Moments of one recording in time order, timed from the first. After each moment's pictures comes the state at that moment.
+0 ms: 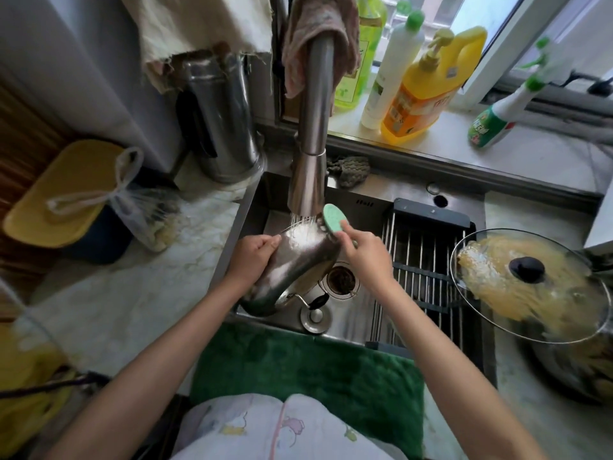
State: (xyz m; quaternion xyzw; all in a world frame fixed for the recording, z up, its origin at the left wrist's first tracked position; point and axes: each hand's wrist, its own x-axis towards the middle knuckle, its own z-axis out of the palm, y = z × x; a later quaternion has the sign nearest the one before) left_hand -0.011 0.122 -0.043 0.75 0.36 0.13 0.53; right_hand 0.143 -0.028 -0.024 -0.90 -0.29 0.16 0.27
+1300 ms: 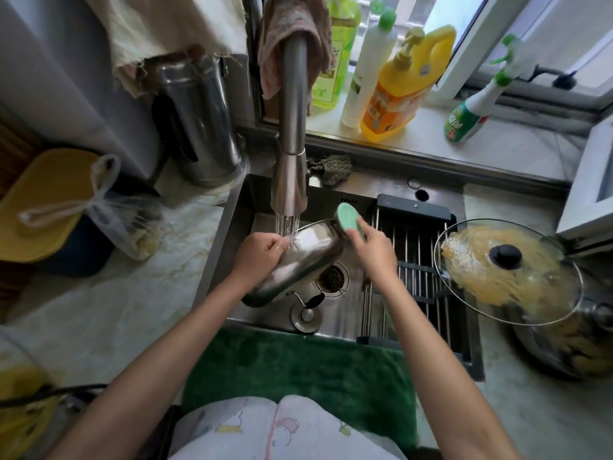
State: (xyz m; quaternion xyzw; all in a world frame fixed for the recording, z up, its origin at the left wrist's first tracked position) left_hand 0.017 0.112 -0.040 0.85 0.26 0.11 0.45; right_hand 0.171 -0.050 -0.029 -0.92 -0.16 0.20 0.29
